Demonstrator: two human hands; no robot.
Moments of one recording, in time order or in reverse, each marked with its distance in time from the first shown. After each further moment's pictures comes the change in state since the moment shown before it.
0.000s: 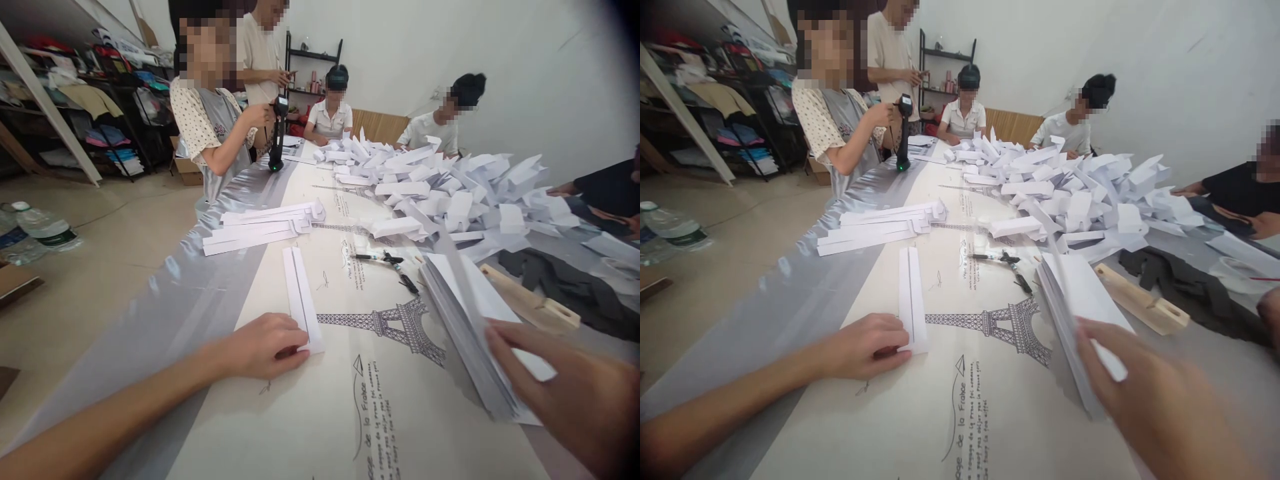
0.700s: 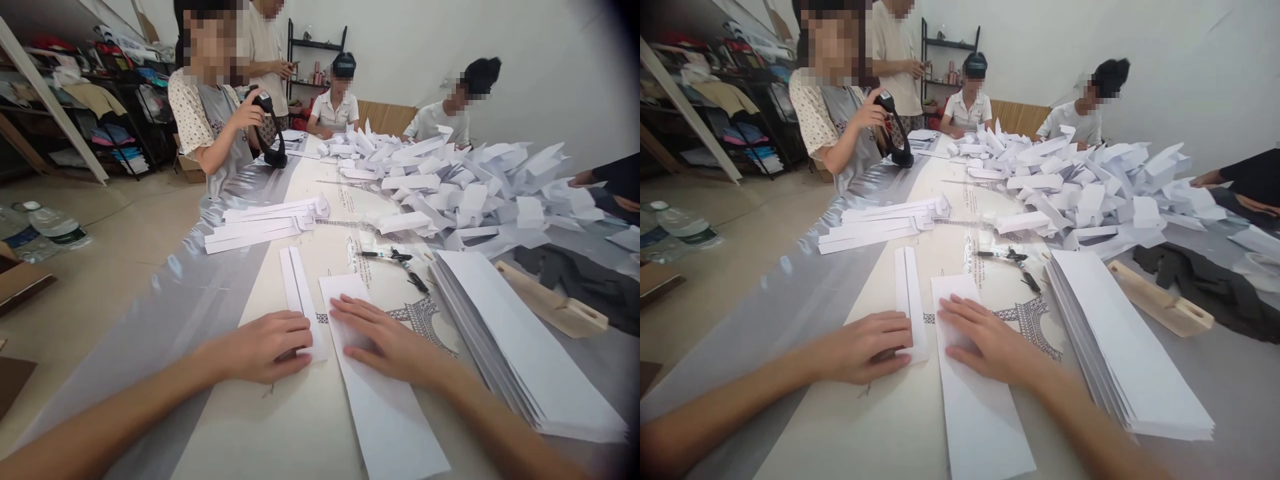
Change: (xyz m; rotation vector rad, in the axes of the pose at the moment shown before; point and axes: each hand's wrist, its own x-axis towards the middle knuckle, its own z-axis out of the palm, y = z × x) left_hand 0.000 0.001 -0.008 0.073 -0.013 0.090; right_hand 0.051 -0.122 0.081 0.541 -0.579 -0.676
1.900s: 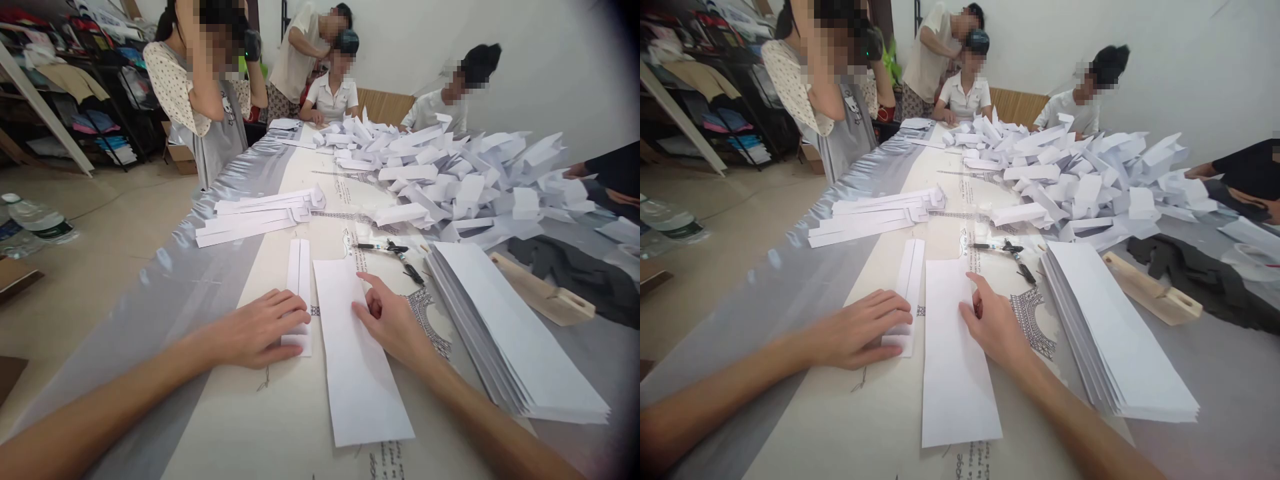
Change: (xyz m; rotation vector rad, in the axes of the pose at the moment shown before) left_hand -0.004 -0.010 -0.008 0.070 0.006 -0.016; right_hand 0.007 -0.010 0.004 0.222 0.336 0.571
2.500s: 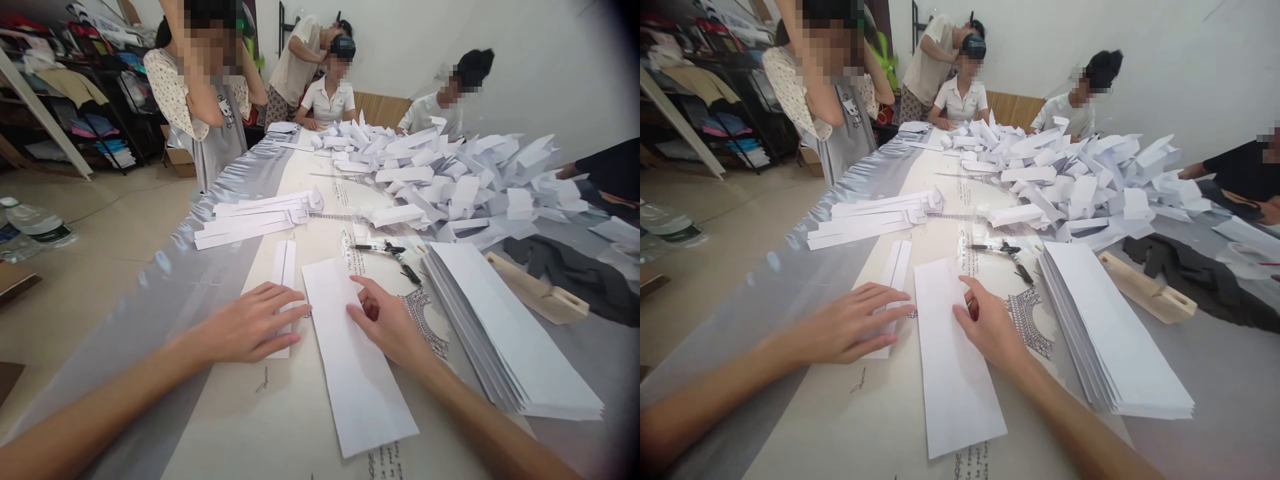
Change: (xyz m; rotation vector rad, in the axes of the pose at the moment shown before) left_hand -0.003 0.001 -0.008 0.181 0.026 0.011; right_hand -0.001 -0.004 0.001 0.108 0.005 -0.033
